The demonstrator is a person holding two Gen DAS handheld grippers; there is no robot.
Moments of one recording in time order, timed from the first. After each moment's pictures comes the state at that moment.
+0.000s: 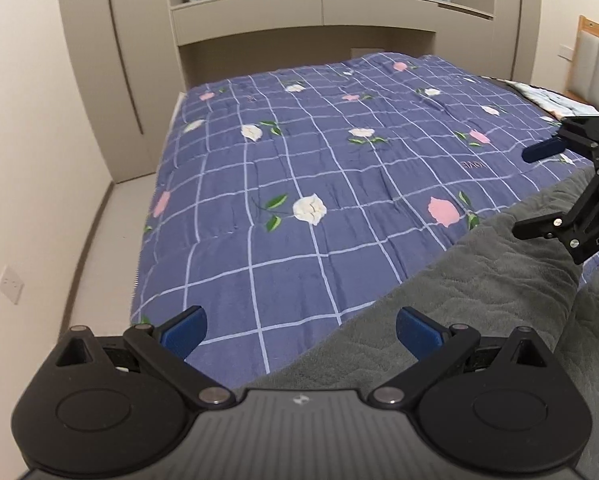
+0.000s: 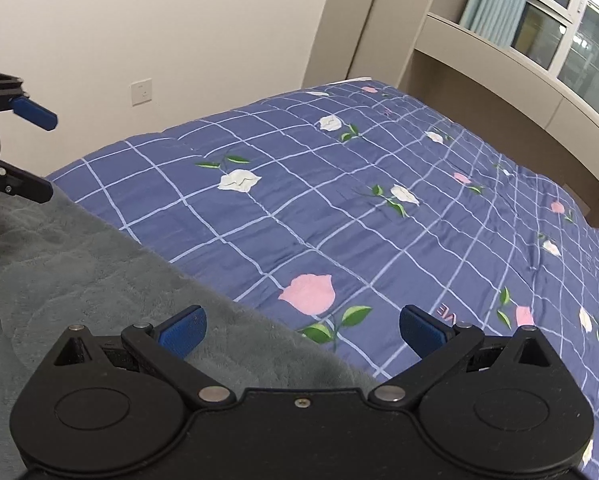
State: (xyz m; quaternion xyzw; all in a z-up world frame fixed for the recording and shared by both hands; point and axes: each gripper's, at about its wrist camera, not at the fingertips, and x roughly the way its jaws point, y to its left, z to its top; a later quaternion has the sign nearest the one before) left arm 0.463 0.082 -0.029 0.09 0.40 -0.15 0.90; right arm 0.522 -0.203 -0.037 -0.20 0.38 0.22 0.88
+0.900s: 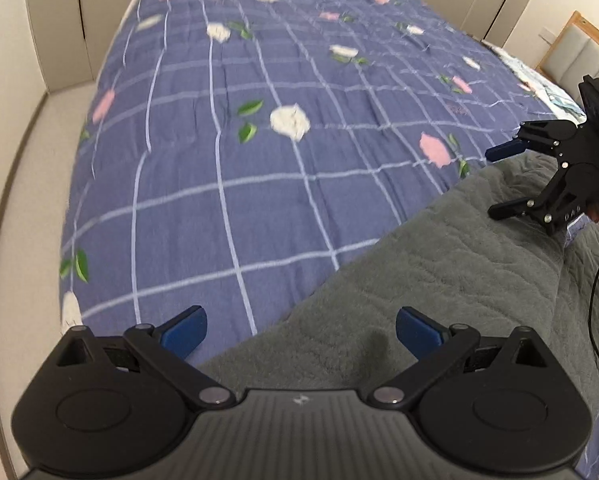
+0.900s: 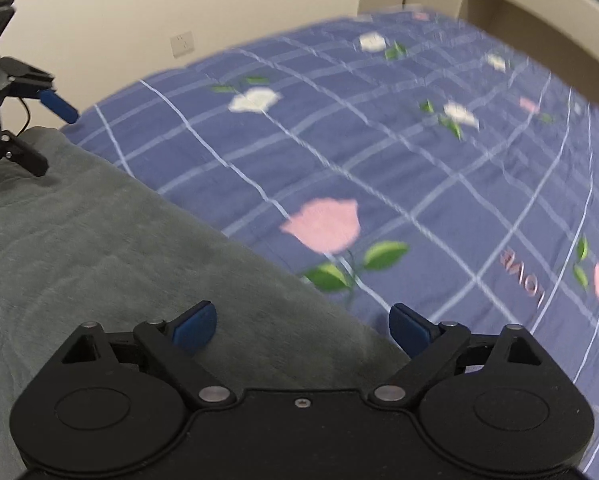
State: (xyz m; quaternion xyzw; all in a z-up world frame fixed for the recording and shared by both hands) left arm 0.517 0.116 -0.078 0.02 0.53 -0.23 0.81; right arm 0.578 -0.234 -0.094 -0.16 0.49 0.29 0.81
